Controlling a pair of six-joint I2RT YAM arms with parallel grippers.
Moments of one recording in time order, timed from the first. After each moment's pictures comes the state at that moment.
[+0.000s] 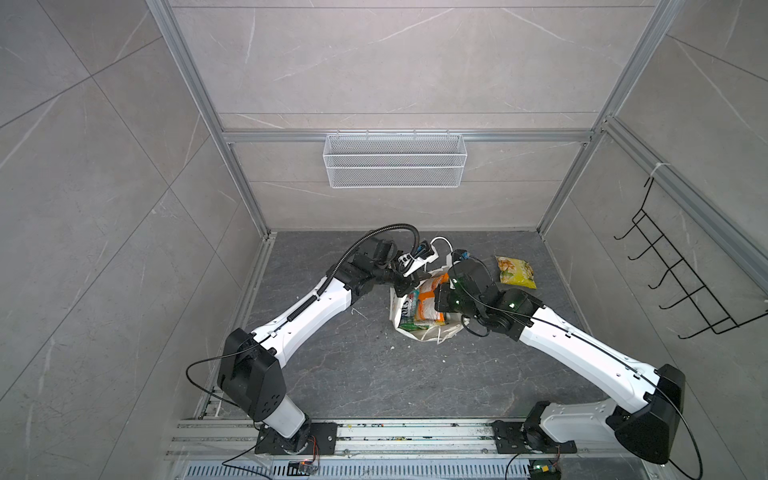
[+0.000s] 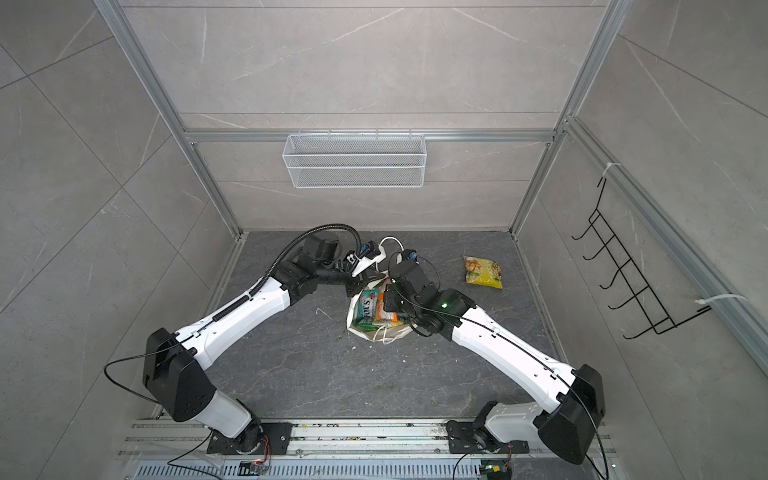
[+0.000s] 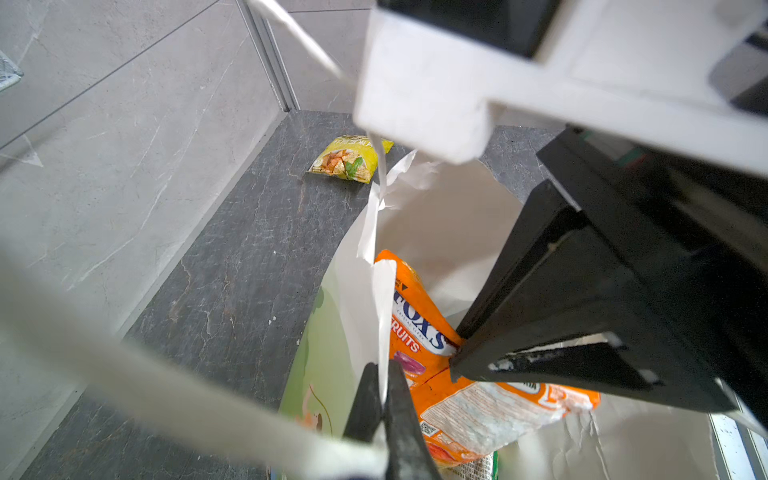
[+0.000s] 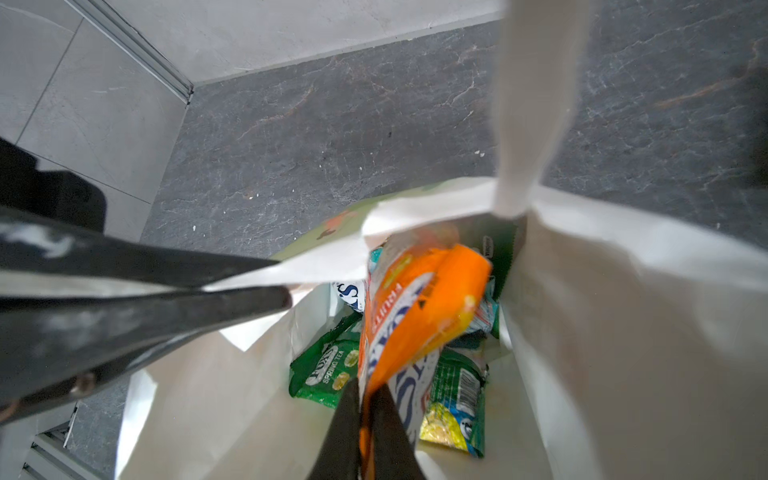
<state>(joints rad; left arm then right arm) -0.66 1.58 1.40 -0.37 0.56 0.47 0.77 1.33 1.22 -0.64 0.21 0.64</state>
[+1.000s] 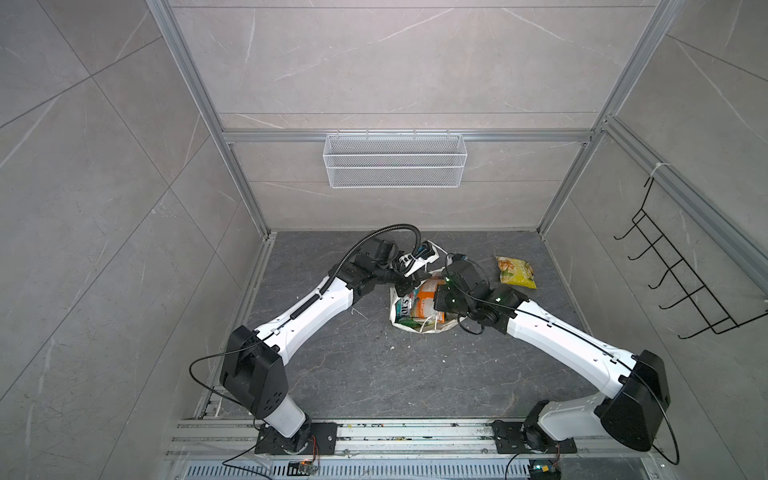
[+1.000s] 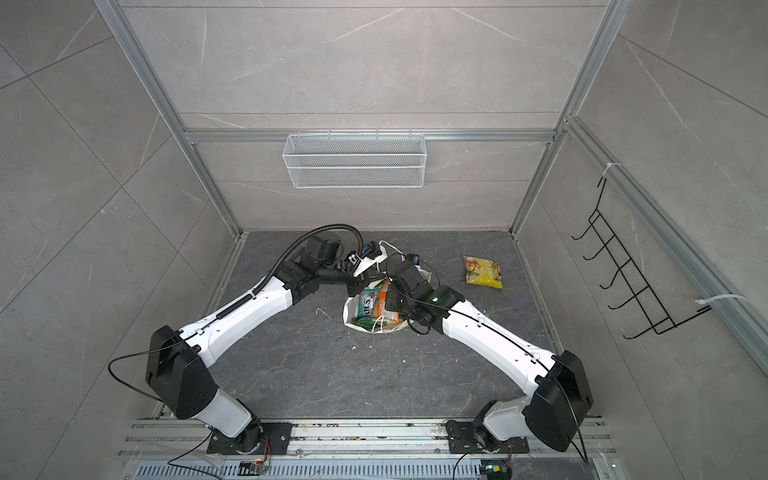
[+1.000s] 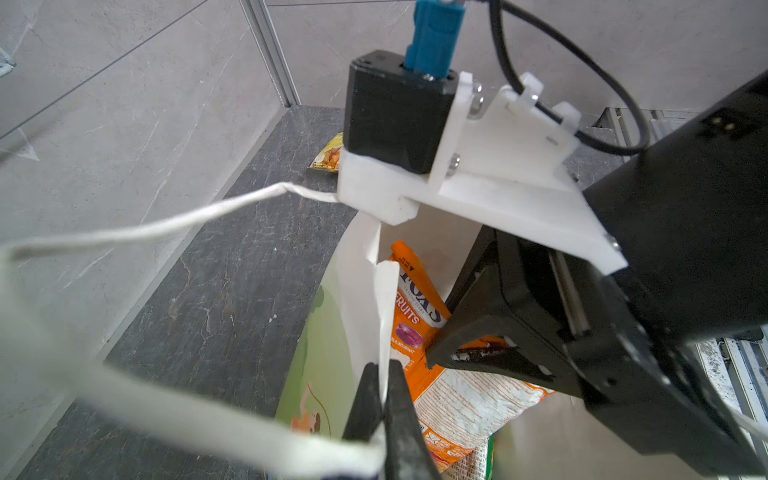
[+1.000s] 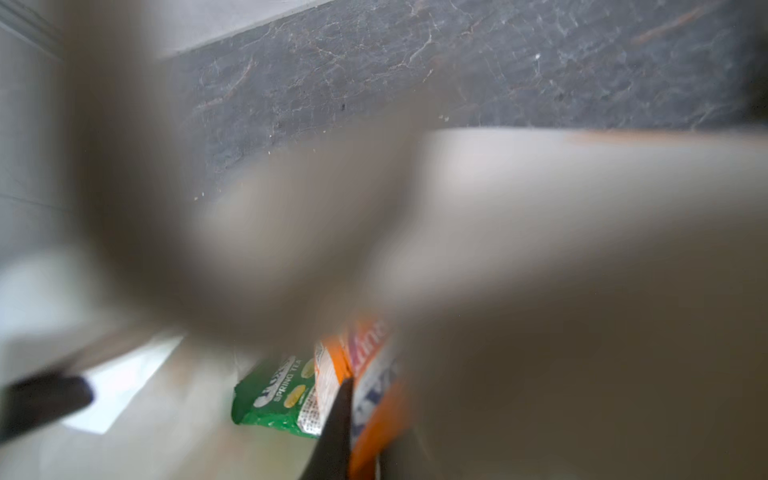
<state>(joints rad) -0.66 1.59 1.40 -0.36 0.56 0.47 0.72 1.40 1.19 -0.62 0.20 0.70</state>
